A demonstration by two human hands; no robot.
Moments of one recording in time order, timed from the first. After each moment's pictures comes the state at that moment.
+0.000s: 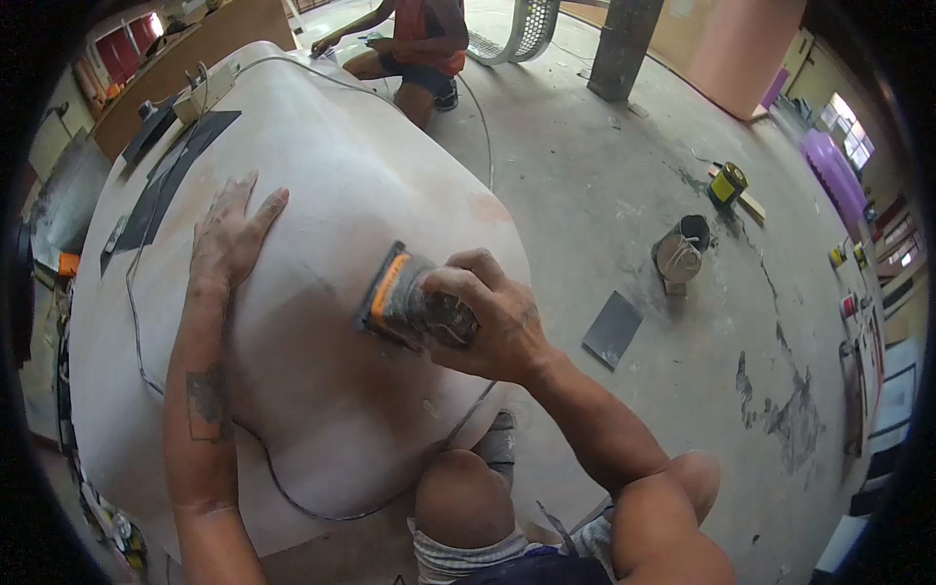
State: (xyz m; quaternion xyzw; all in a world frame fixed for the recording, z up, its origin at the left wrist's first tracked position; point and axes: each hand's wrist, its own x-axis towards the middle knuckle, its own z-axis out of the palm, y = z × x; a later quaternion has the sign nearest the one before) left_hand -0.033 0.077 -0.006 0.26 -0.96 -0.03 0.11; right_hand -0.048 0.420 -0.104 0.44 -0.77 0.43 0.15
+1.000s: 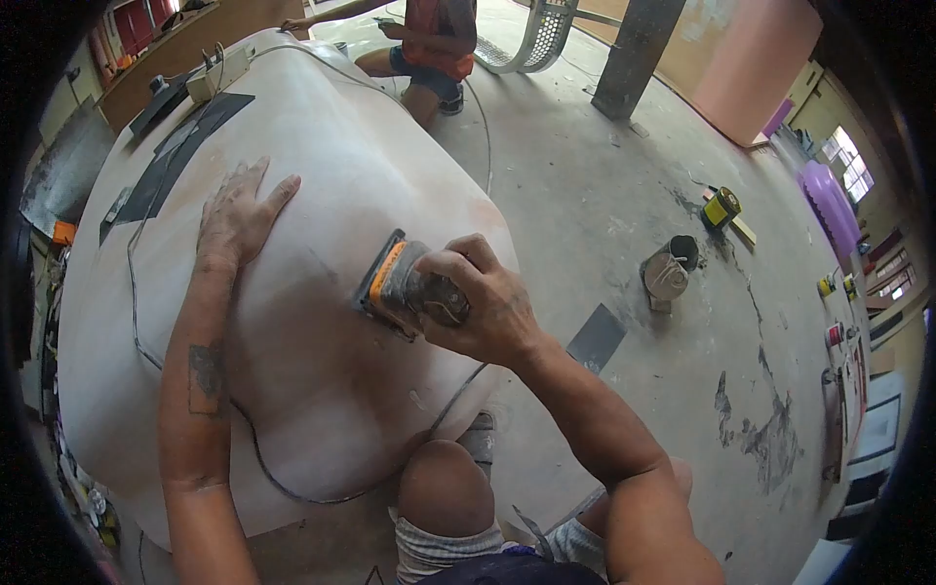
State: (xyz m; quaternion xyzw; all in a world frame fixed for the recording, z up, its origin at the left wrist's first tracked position) left_hand -0.030 0.082 -0.001 0.26 -0.96 -0.03 0.12; right_hand -0.057 0.420 -0.088 0.44 -0.80 0.39 0.11
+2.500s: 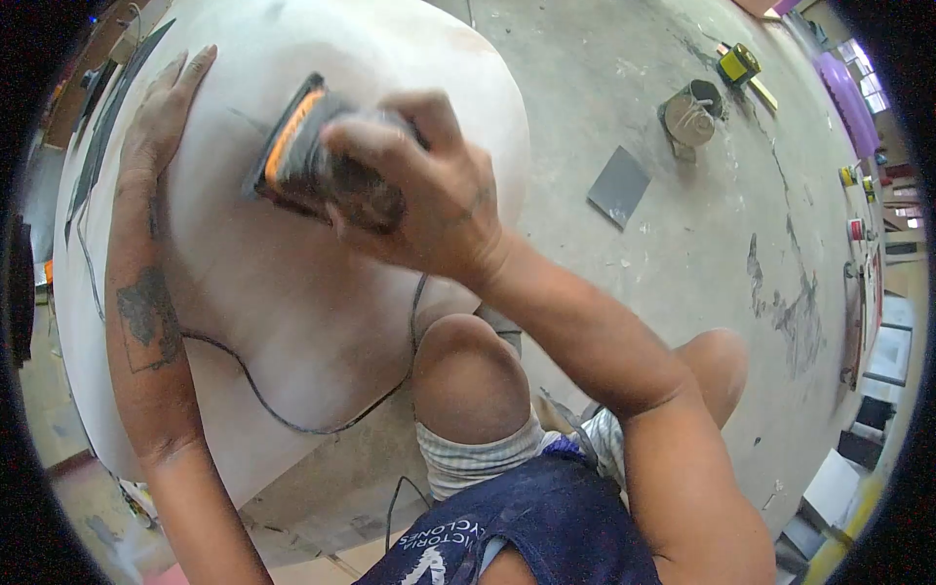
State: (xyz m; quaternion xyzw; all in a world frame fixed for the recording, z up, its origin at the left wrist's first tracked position) left_hand -0.052 0.036 -0.039 0.16 -0.97 -0.07 0.19; right_hand -0.004 0.373 -0.136 0.41 -0.69 0.49 0.35
